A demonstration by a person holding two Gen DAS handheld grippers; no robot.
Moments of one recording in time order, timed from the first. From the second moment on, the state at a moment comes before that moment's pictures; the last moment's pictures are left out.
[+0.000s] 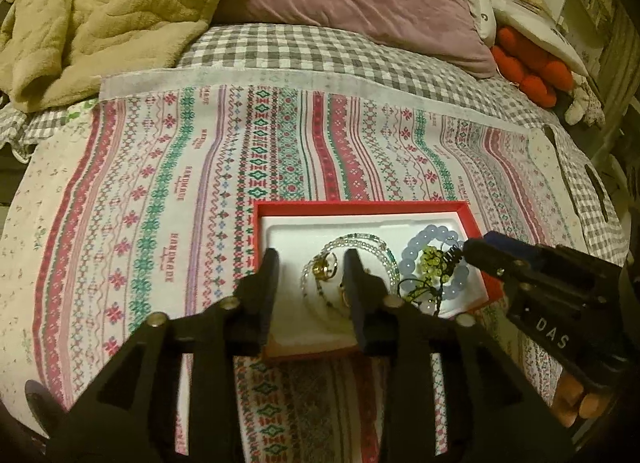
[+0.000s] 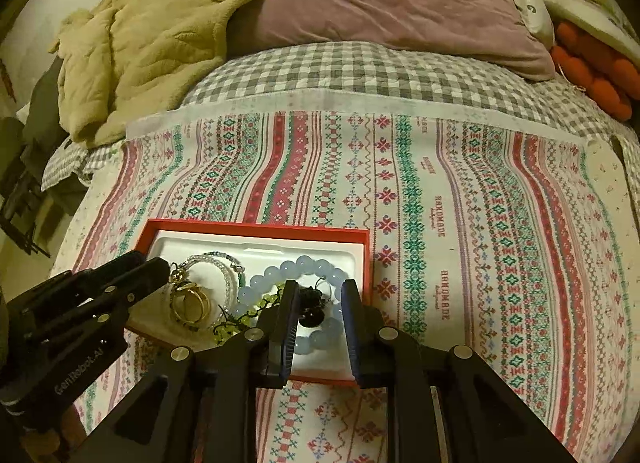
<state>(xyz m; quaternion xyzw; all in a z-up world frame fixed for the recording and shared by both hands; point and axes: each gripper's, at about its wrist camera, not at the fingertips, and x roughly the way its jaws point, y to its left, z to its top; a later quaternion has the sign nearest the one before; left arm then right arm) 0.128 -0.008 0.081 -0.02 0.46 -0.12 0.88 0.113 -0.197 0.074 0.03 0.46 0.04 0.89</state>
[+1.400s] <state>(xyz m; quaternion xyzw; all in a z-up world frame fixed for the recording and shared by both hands) 0.052 0.034 0.046 0.01 0.57 -0.12 0.81 0.041 -0.222 0.038 -0.06 0.54 -0.01 0.84</state>
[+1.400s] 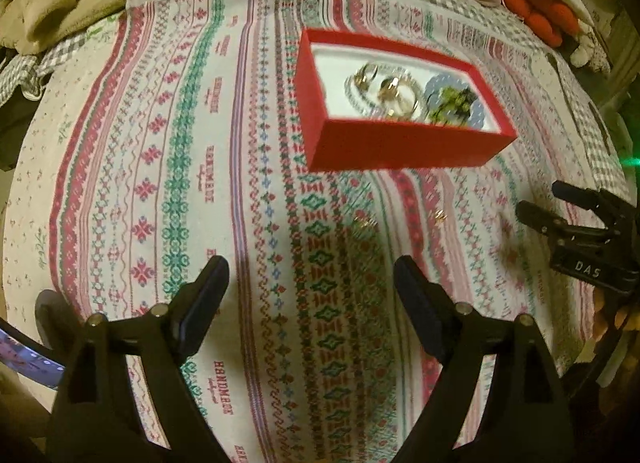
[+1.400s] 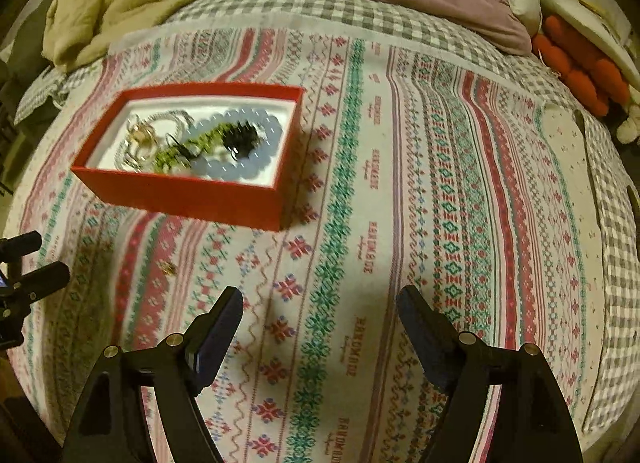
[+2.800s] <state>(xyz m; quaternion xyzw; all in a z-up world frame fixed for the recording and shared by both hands) 0.050 -0.009 0.016 0.09 0.48 -0.24 0.84 0.037 -0.238 -0.005 -0.04 0.56 -0.02 0.82</state>
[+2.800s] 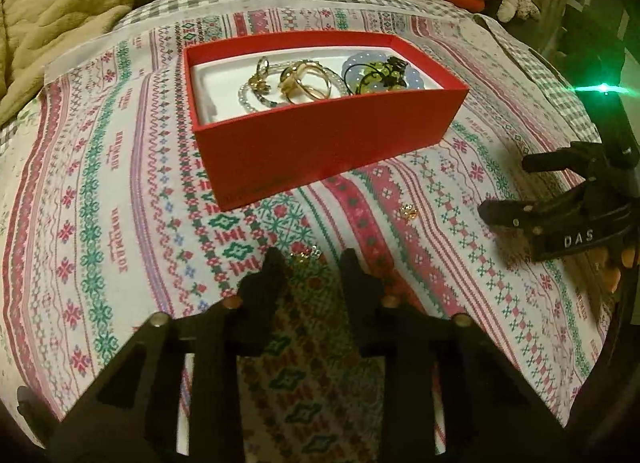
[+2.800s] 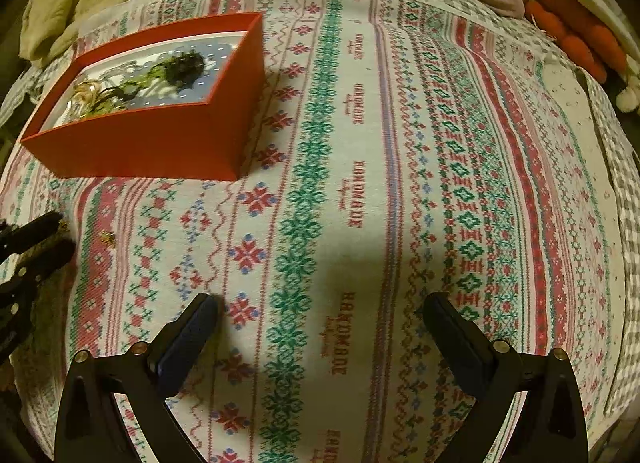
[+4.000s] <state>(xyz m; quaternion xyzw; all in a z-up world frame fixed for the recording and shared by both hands) 0.061 0.010 0.044 0.05 0.50 -0.16 0.85 0.071 -0.127 0.007 -0.01 0.55 0.05 0.84</state>
